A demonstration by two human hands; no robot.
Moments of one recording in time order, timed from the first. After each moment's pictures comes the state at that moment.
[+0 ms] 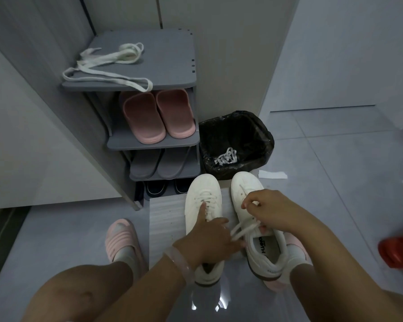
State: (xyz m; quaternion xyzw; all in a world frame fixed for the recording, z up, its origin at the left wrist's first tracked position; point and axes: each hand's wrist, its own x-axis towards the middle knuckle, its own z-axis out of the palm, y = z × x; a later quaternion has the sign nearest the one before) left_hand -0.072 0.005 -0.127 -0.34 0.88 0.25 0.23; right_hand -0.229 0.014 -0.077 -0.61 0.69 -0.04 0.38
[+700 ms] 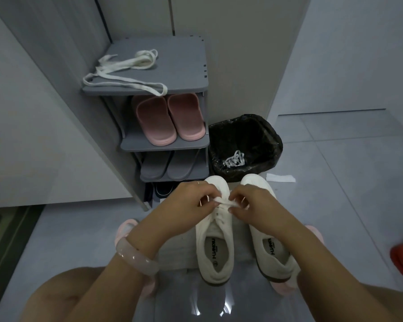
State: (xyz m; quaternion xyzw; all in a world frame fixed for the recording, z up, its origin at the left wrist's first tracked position) left_hand -0.012 -0.023 -0.054 -0.41 0.85 0.31 -0.13; right_hand -0.195 0.005 -0.093 -0.69 0.64 -0.17 0.31
